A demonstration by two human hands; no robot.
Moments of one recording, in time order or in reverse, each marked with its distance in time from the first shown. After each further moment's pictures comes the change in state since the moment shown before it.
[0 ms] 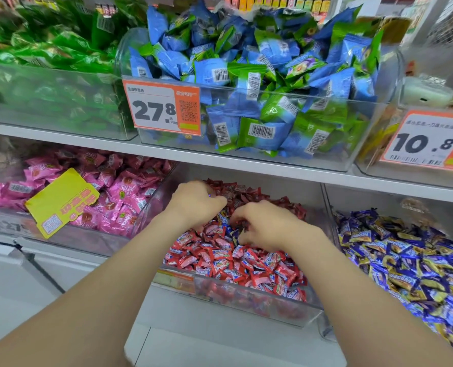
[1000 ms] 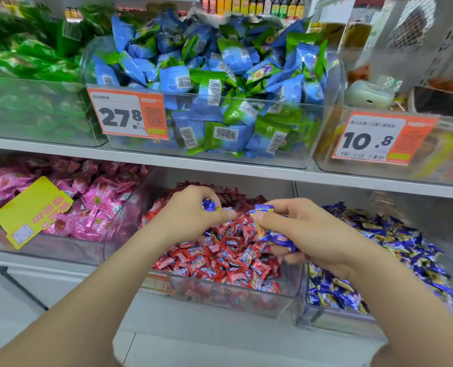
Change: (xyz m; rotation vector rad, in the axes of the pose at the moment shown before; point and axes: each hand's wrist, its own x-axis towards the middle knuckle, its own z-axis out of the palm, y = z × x) left_hand -0.049 0.037 0.000 -0.191 -0.127 0.201; right_hand -0.129 0.024 -0.041 1.095 0.043 0.154
